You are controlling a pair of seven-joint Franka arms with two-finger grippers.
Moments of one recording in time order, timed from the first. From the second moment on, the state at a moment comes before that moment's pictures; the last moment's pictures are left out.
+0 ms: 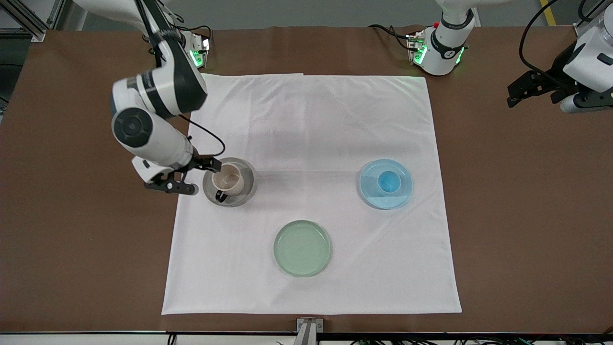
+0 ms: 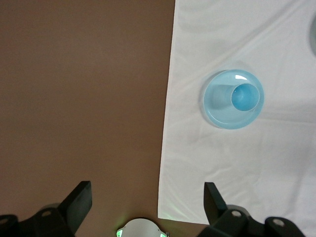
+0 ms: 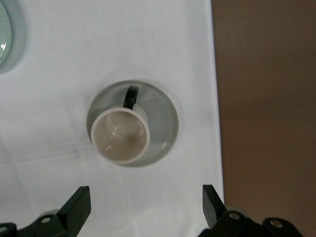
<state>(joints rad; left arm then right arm) 0.01 -0.10 -0.13 -1.63 0.00 1.46 -0.17 0.47 0.17 -0.14 -1.78 0.06 1.79 0.47</state>
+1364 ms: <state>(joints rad) 0.01 -0.10 -0.12 -1.63 0.00 1.47 -0.17 0.07 0.01 -0.14 -1.65 0.03 1.66 -0.07</state>
